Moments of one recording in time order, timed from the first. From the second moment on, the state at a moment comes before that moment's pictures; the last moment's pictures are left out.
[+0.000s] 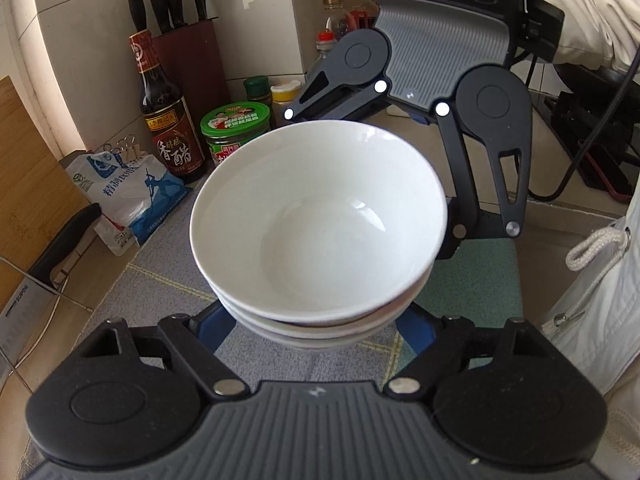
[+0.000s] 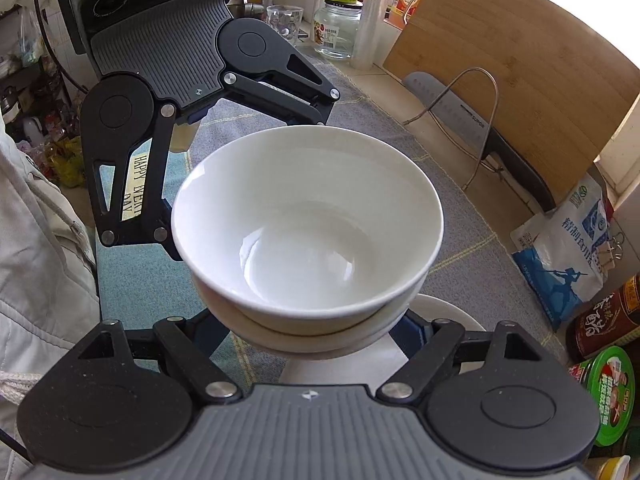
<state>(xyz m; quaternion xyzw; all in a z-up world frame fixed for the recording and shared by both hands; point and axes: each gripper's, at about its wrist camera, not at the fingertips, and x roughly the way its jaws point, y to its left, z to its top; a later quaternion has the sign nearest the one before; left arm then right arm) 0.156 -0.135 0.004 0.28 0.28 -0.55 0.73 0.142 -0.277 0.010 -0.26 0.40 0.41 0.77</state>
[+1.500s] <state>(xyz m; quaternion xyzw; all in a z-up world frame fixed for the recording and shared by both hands) 0.179 -0.219 -0.033 0.28 0.26 -0.57 0.73 0.147 -0.369 -0.014 -0.20 0.44 0.32 0.81</state>
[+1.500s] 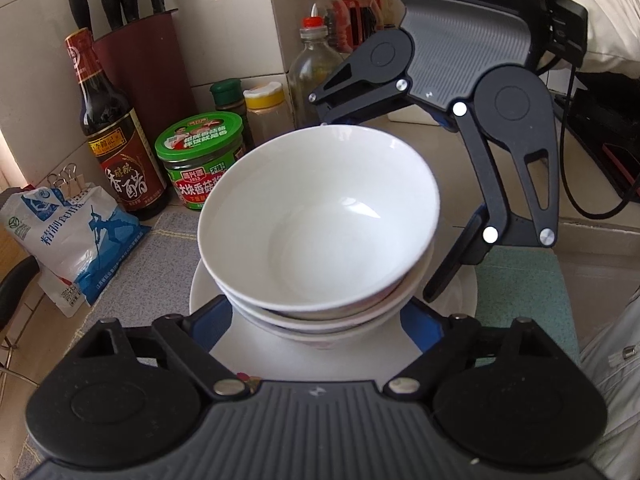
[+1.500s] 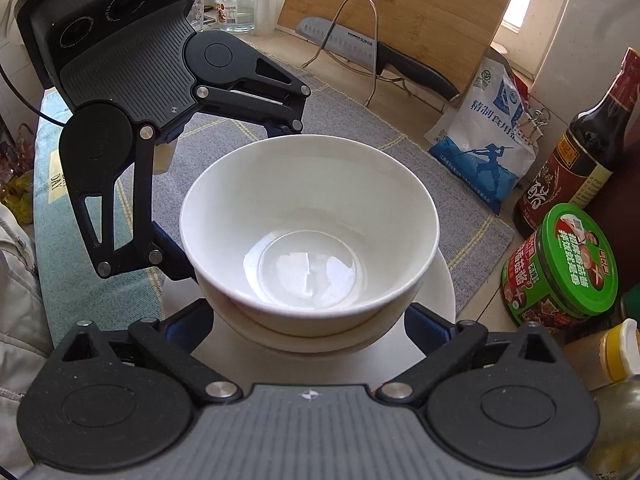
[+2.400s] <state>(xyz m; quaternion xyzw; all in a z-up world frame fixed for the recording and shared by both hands) 0.103 -0.094 0.061 0.12 0.32 -0.35 0.87 0.023 -0.258 0.069 0.06 0.39 -0.22 0.89</state>
